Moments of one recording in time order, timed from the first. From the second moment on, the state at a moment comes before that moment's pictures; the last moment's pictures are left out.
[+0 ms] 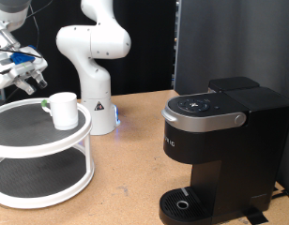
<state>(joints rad) -0.38 -0.61 -0.67 -2.75 0.42 1.99 -1.42</state>
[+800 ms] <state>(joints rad) -0.35 -0.57 -0.67 -2.80 0.46 2.08 -1.48</state>
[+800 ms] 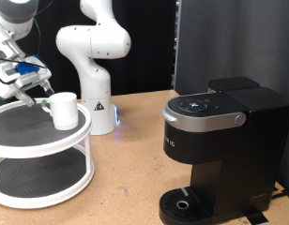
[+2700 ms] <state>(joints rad) -0.35 -0.52 -0.73 -2.83 0.48 2.09 -1.65</state>
